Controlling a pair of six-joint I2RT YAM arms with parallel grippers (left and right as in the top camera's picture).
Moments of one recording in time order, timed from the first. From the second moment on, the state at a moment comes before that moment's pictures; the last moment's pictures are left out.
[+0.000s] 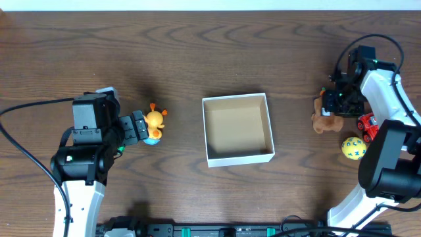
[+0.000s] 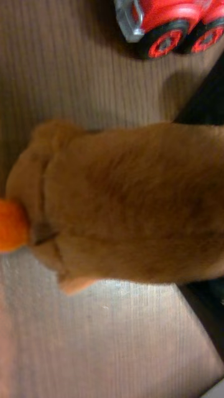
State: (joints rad) left arm 0.02 1.01 0.95 -0.88 0.00 -0.20; right arm -0.18 1.91 1.39 -1.03 -0.02 -0.07
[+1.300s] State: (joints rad) left arm 0.02 1.01 0.95 -0.88 0.01 -0.20; right arm 0.55 1.61 1.37 -1.01 0.04 0.54
